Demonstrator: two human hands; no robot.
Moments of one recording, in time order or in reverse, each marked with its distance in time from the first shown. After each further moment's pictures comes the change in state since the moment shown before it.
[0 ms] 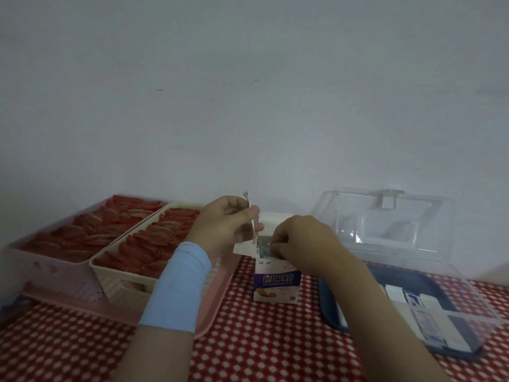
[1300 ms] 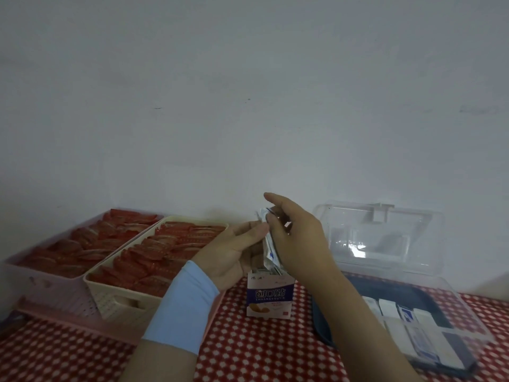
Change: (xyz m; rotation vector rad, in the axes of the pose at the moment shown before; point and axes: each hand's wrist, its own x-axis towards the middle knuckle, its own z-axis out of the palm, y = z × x) left_hand -0.006 -0.007 0.023 -0.235 -0.334 -0.119; right_hand -0.011 -0.012 -0.008 0.708 0.491 -0.148
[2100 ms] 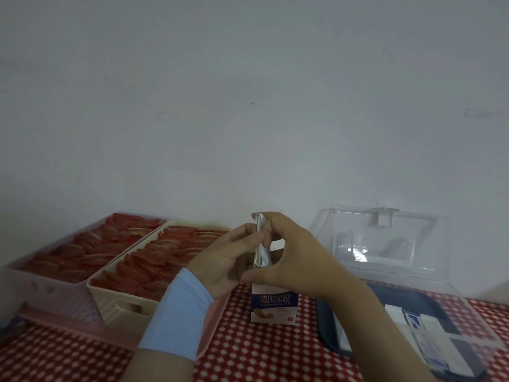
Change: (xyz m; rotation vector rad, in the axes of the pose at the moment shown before) left_hand -0.003 0.001 -0.020 -0.050 -0.142 -0.011; right_hand -0.007 -0.007 -0.007 0.037 -0.383 -0.067
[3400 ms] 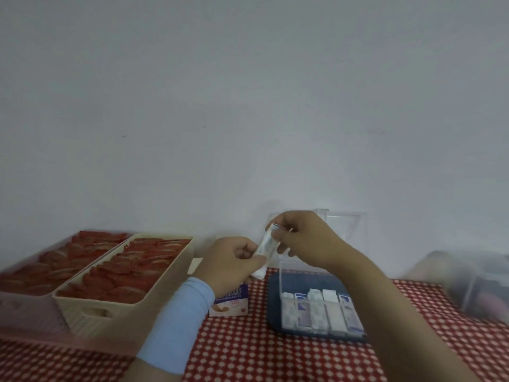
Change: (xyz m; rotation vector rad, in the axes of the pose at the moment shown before) left_hand -0.011 -0.009 0.109 0.994 0.296 0.096; right_hand -0.050 -0.010 -0.104 -0.107 0.109 0.290
